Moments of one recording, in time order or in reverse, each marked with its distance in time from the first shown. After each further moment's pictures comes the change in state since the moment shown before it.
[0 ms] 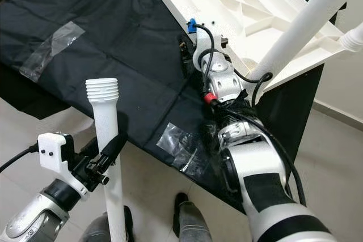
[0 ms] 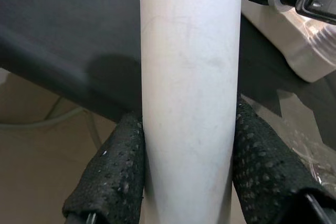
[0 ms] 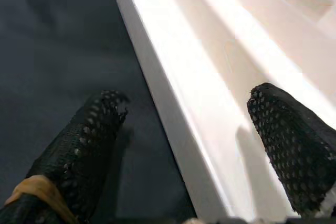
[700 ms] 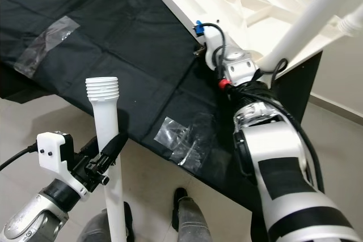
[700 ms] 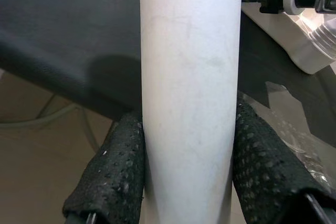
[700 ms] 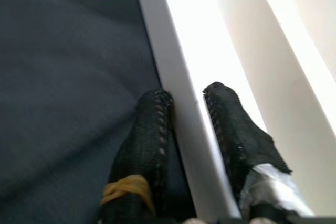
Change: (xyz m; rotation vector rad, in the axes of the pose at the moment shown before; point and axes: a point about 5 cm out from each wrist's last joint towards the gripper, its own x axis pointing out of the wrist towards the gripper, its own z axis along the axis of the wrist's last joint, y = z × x) left arm -0.001 -0.003 0.004 0.007 -0.012 -0.004; right arm 0.002 -0.026 0.009 -0.247 0.176 0.180
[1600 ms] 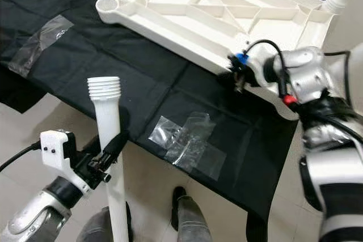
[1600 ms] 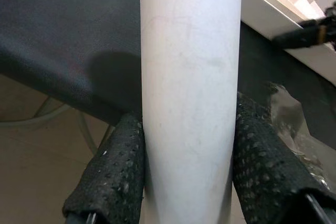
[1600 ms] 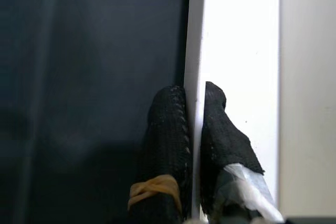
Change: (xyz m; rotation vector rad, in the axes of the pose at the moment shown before) left arm 0.004 0.003 -0.003 -0.003 0.010 -0.006; right arm -0.075 -0.063 -0.043 -0.422 0.118 0.605
